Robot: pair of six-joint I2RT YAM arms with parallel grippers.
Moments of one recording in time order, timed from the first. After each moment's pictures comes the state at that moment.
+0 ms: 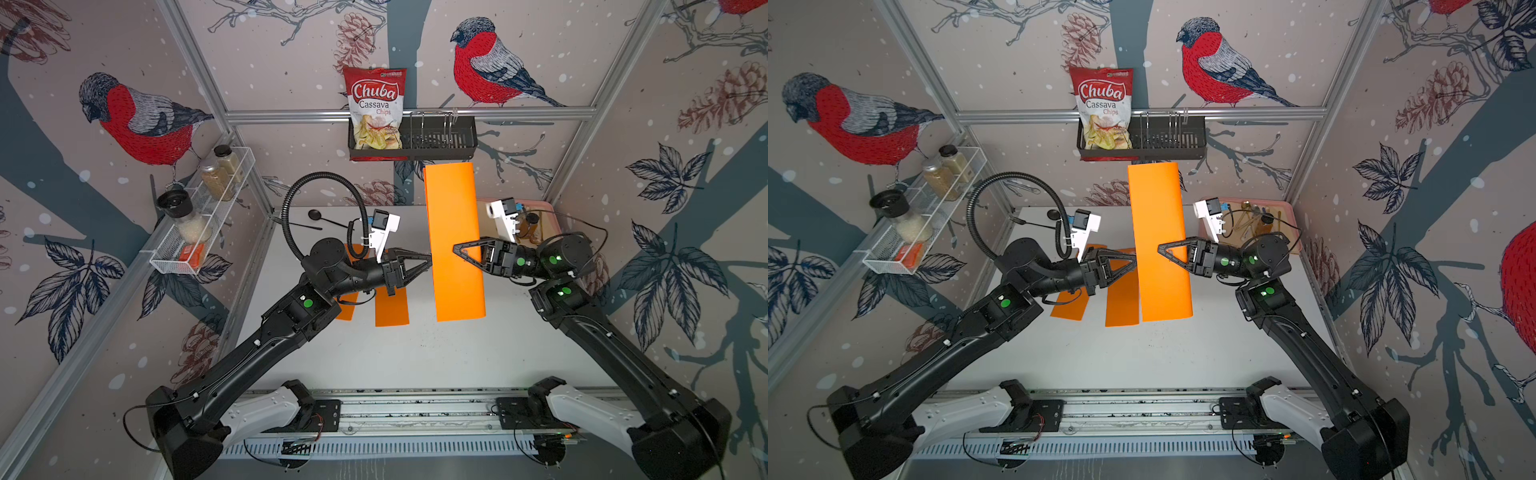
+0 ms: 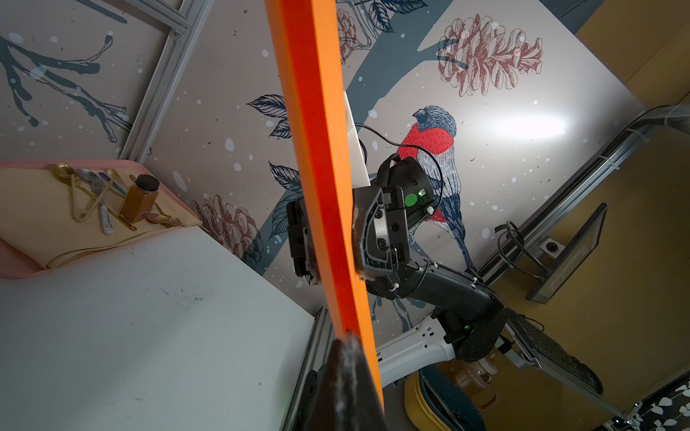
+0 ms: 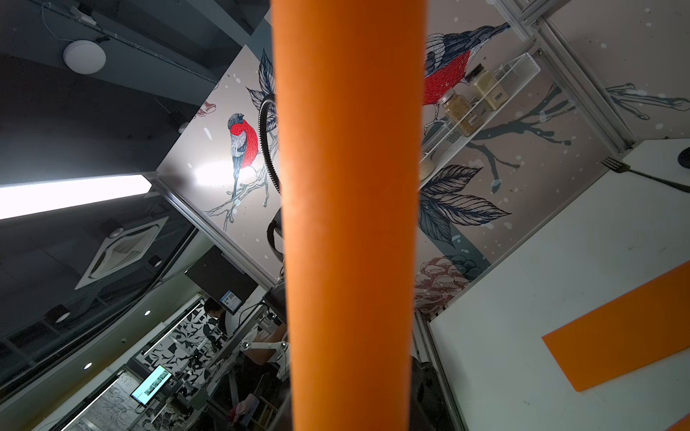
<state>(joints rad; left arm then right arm) -0.75 1.07 1.07 0.13 0.65 -0.70 0.46 1.05 0.93 0.53 -1.06 1.13</state>
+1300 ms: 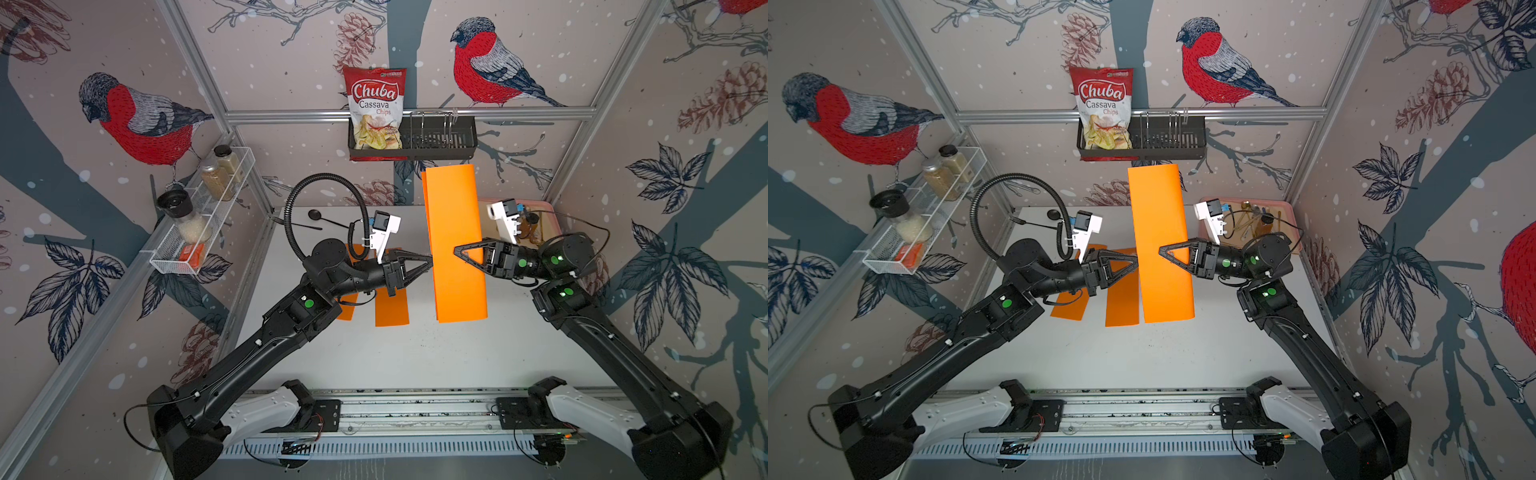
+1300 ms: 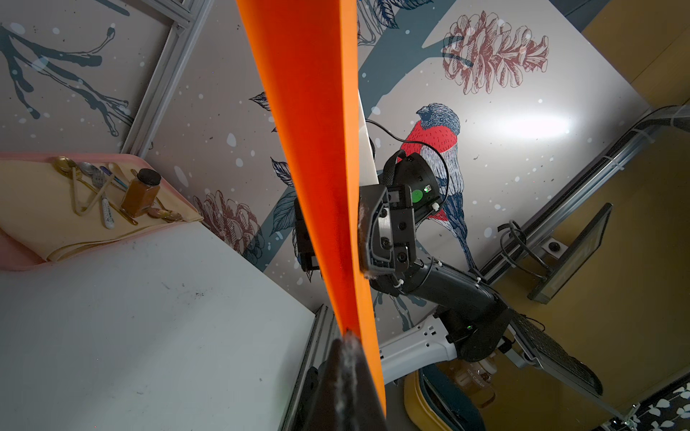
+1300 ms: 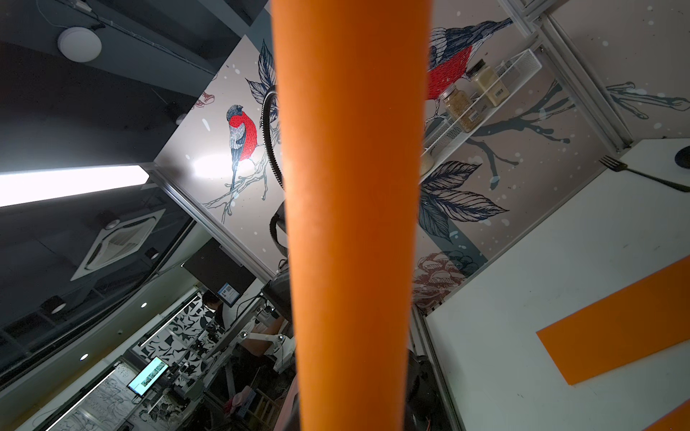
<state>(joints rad) -0.75 1.07 1.06 0.14 0.65 -0.71 0.44 1.04 0.93 0.51 -1.08 1.10</state>
